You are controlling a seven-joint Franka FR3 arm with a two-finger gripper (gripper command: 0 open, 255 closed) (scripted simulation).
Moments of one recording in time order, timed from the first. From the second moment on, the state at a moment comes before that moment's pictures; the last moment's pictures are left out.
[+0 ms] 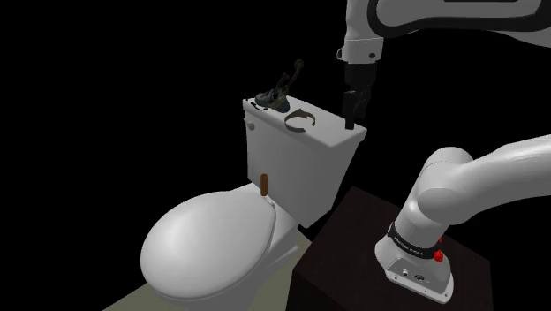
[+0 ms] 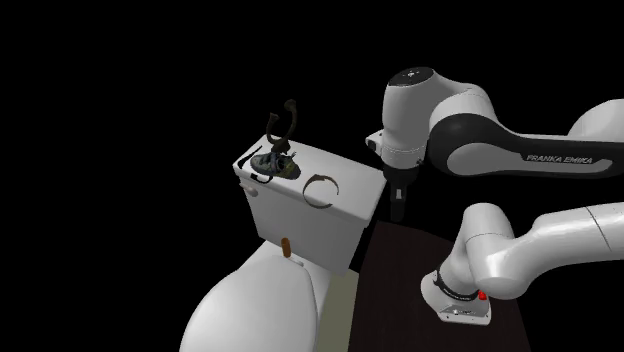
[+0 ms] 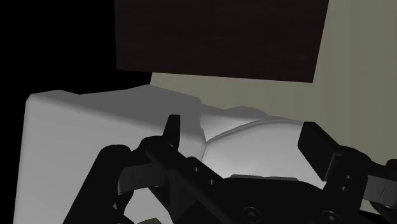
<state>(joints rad) -0.01 -0.82 -0.02 -2.43 -0.01 1.44 -0.03</state>
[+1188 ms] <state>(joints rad) 0.01 -0.17 -0.21 -1.88 -0.02 1.50 -0.39</state>
